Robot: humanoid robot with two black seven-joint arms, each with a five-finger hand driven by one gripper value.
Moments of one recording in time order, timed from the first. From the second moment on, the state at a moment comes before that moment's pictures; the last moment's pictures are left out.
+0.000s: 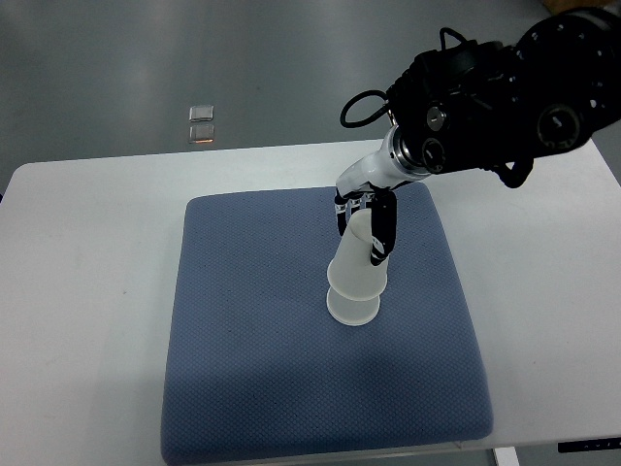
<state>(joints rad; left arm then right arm) 0.01 0.00 -0.01 -0.27 0.12 -0.06 0.13 2.25 -0.09 -0.98 1.56 -0.12 0.19 -0.11</state>
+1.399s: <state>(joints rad) 0.02 0.00 -0.01 -0.27 0.12 -0.06 0.13 1.21 -0.54 0.15 0.93 0.20 0.01 0.04</state>
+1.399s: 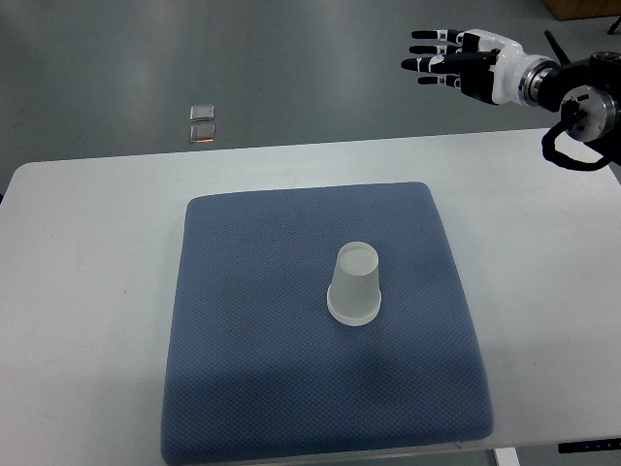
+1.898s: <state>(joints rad) 0.01 0.00 -0.01 -0.19 0.11 -0.06 0.12 0.79 -0.38 0.69 0.82 0.21 0.11 0.14</state>
